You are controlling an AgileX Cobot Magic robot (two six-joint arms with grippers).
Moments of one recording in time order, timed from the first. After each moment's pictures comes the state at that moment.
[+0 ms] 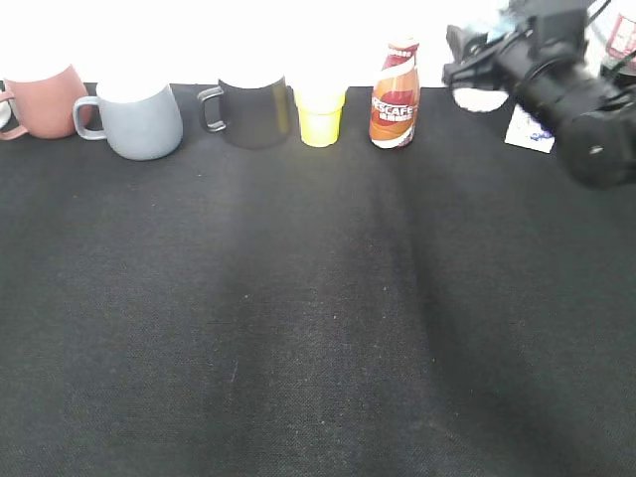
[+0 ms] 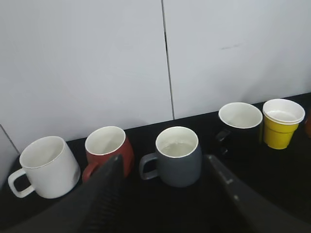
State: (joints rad) left arm -0.15 0.85 -0.84 -0.08 0.33 0.18; right arm 0.21 2.03 -1.05 -0.05 -0.93 -0.05
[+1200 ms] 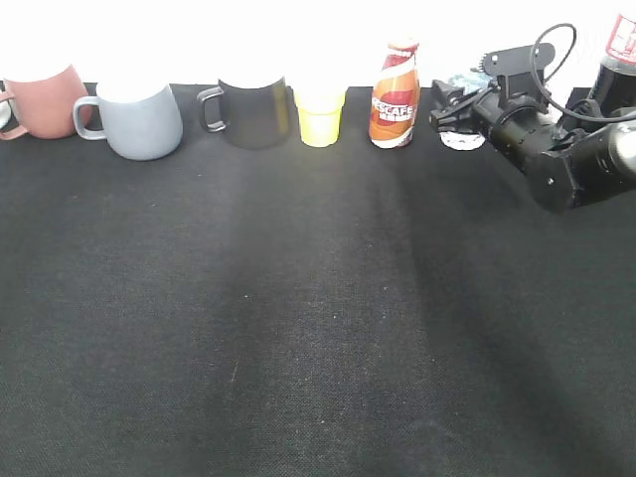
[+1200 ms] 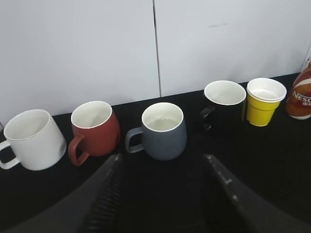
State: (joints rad) left arm -0.15 0.79 -0.84 -0.13 0.46 0.18; right arm 0.16 2.33 -1.27 -0.14 -0.94 0.02
